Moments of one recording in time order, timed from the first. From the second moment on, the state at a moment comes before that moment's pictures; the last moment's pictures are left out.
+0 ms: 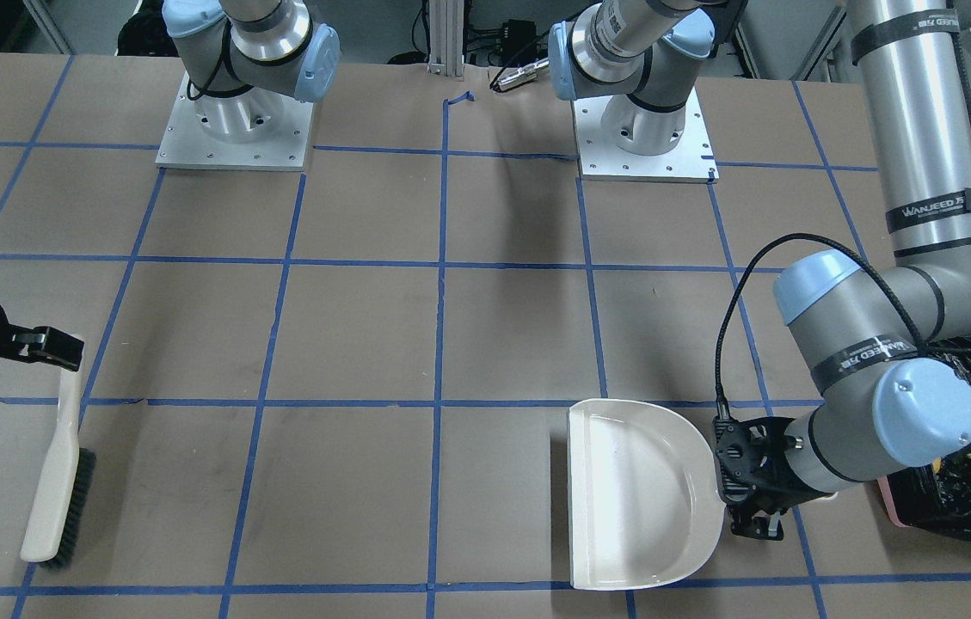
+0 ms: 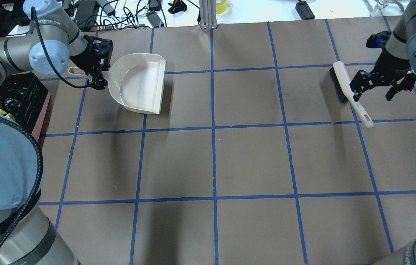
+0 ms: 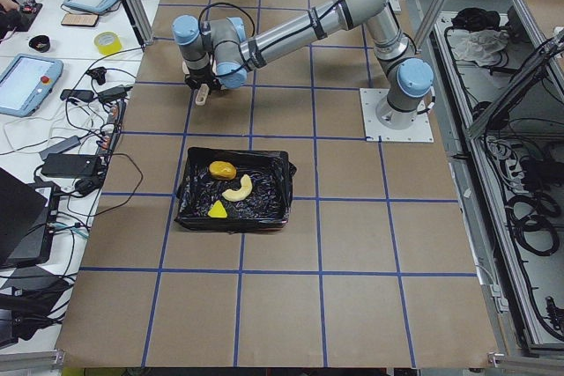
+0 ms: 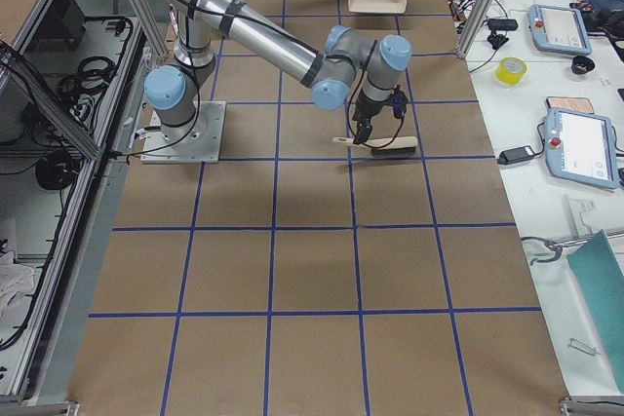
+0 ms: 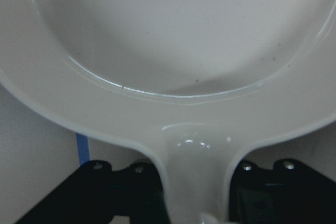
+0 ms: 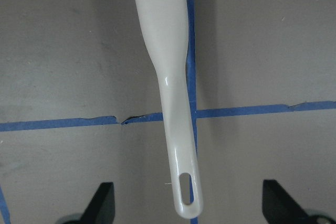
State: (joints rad) left arm -1.37 -2.17 -1.46 -1.11 1.45 1.83; right arm 1.22 -1.28 1.64 -1.82 -1.66 -0.29
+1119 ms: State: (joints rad) left arm -1.37 -2.19 -1.51 -1.05 1.46 1.83; right arm 1.55 -1.56 1.64 -1.68 -1.61 -0.03
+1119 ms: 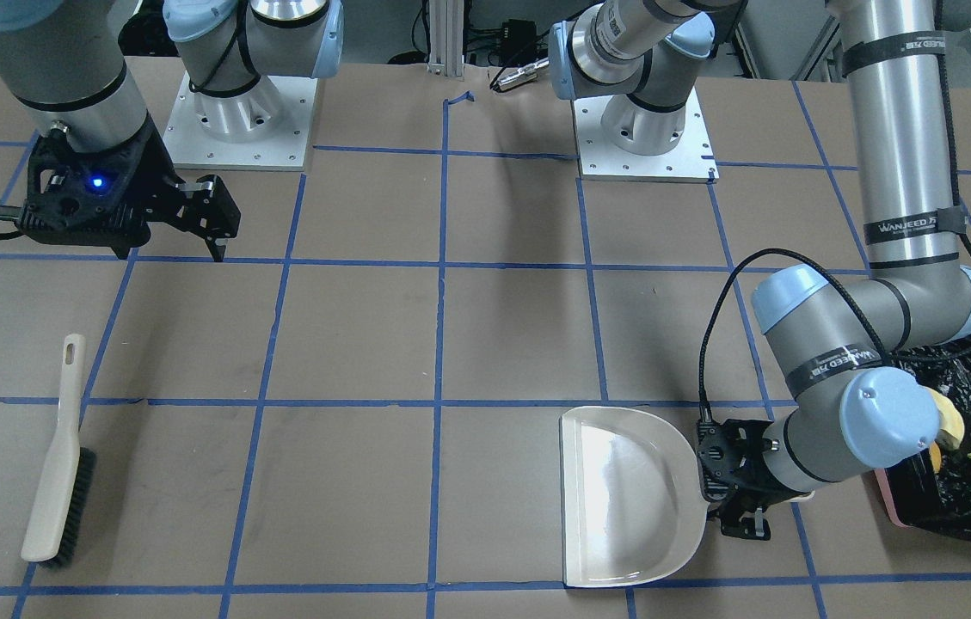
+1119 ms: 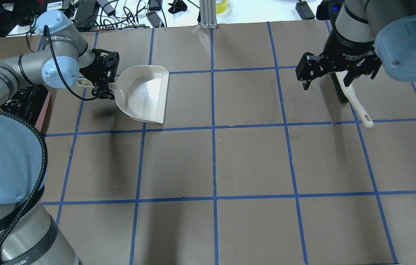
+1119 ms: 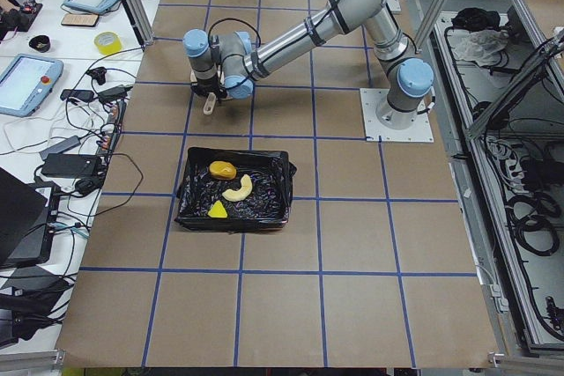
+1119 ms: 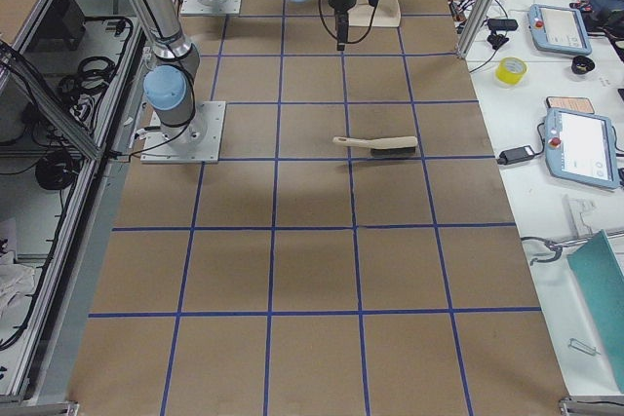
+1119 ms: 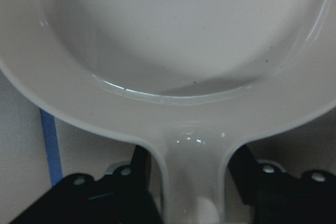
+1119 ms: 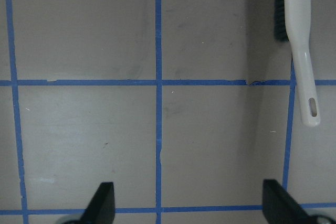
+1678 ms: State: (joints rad) left arm -1.37 -2.09 -1.50 -1.13 1.46 1.73; right arm 1.55 -1.55 1.64 -1.68 -1.50 -0.04
